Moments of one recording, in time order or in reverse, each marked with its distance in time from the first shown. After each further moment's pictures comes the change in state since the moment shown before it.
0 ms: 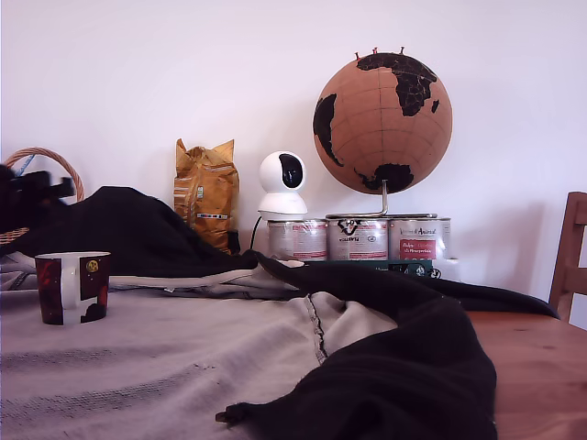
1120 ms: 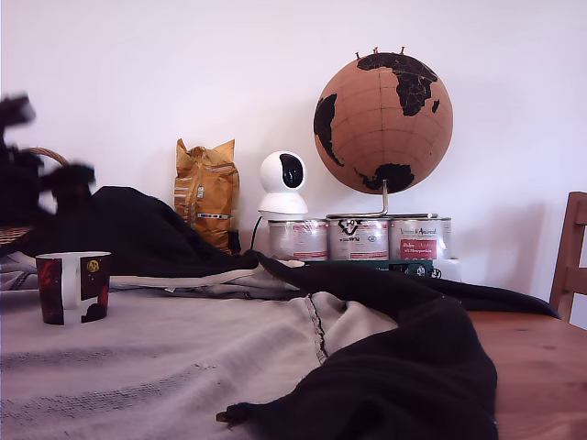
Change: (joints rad) arm -0.035 -0.200 0.103 -0.548 0.046 0.077
